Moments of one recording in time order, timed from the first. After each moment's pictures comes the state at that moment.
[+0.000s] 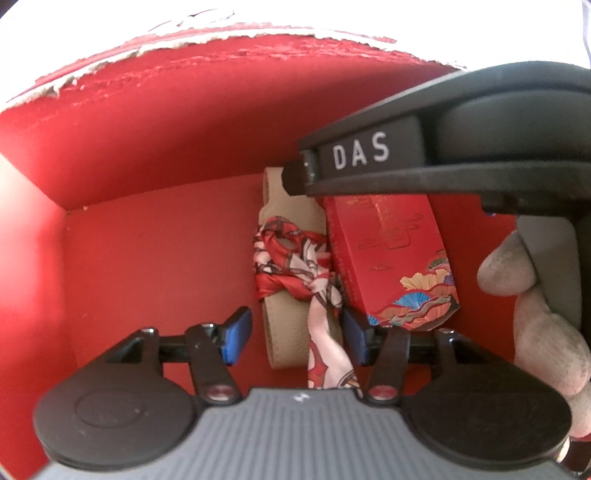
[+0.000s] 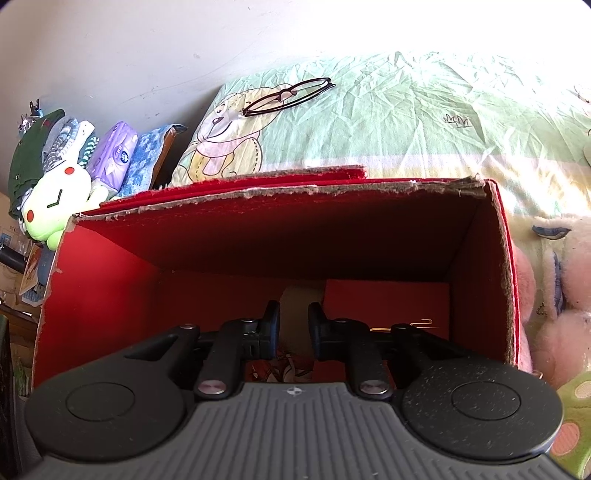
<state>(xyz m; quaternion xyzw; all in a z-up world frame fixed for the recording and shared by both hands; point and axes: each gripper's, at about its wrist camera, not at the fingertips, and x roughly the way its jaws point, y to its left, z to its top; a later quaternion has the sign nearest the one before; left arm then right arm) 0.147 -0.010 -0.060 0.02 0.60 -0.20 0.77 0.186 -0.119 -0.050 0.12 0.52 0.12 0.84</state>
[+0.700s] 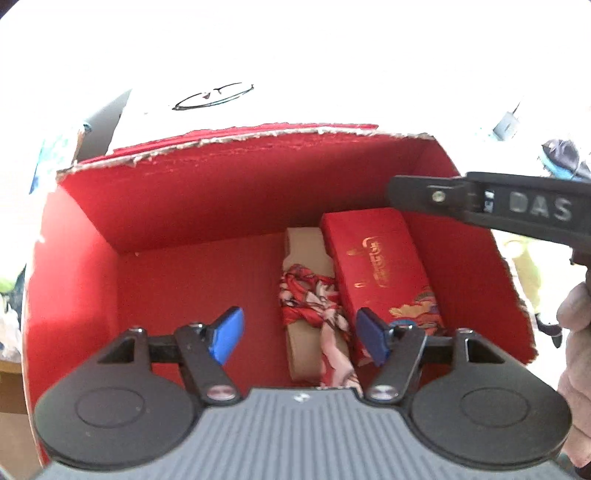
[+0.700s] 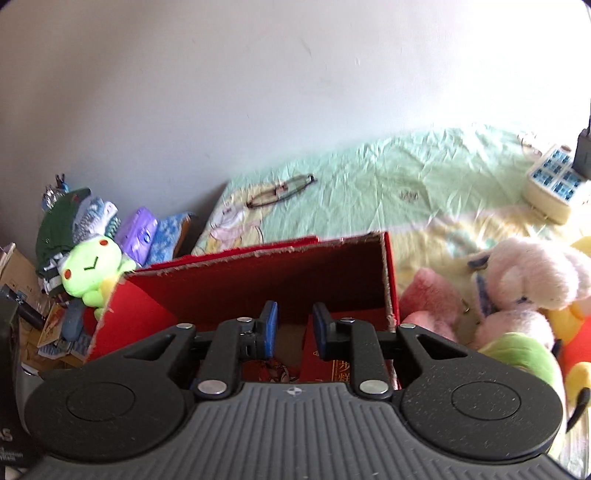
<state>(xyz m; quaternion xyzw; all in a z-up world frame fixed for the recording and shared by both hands) 0.147 0.031 -0.006 0.02 0.51 -0.18 0.84 0.104 -0.158 0.006 0.16 0.37 0.10 0.91</state>
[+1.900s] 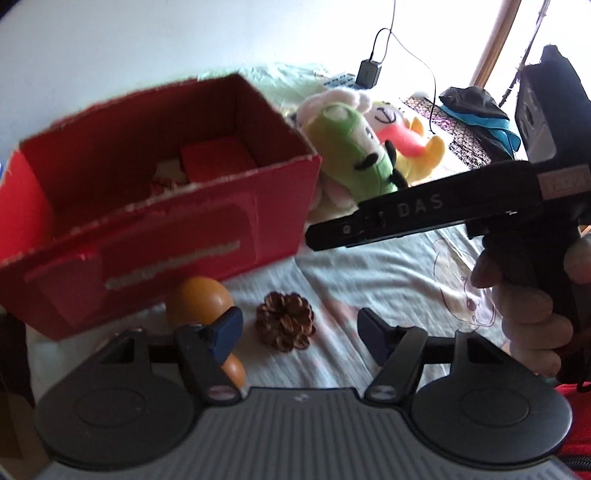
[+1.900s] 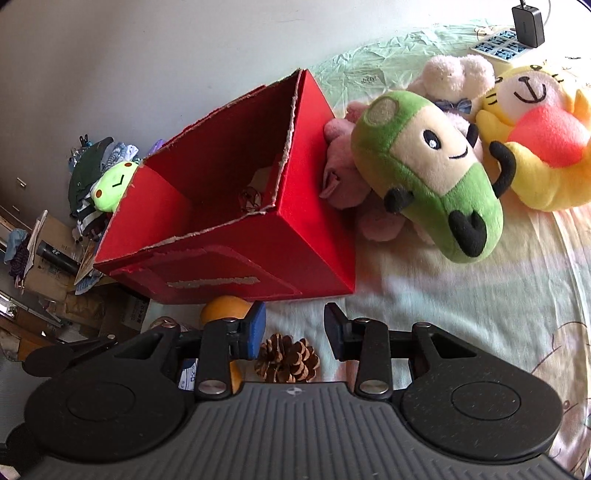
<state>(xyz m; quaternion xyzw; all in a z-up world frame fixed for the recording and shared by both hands) -0.044 -0.025 -0.043 0.05 0.48 -0.30 0.82 -0.024 -0.212 -0.051 0.22 0.46 0.14 0.85</state>
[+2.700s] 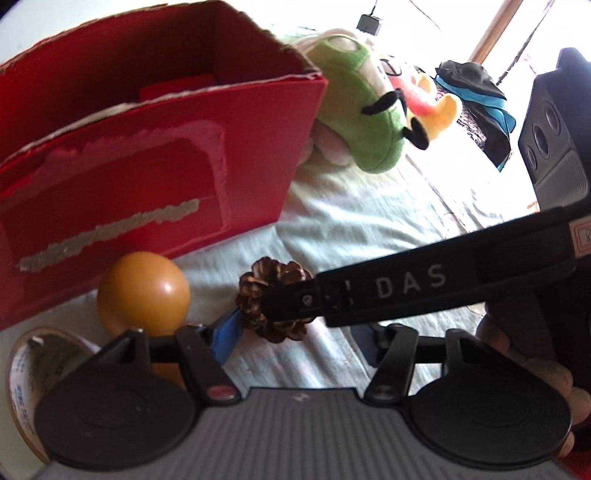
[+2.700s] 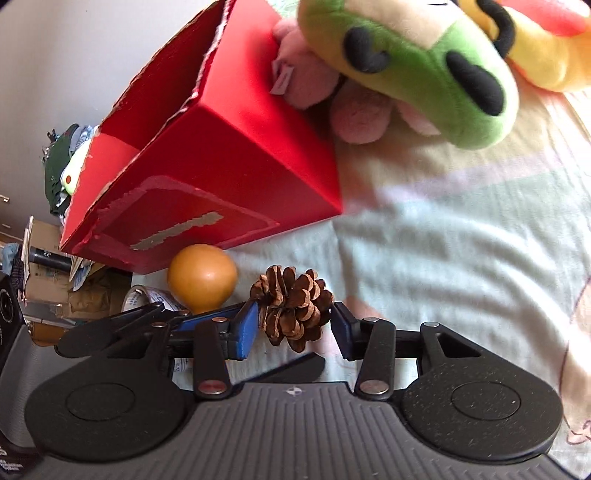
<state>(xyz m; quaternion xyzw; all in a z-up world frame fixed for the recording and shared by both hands) -0.019 -0.053 -0.097 0.05 0.51 -0.33 0.79 -0.026 -0.208 -0.096 0.27 0.54 0.12 0.79</state>
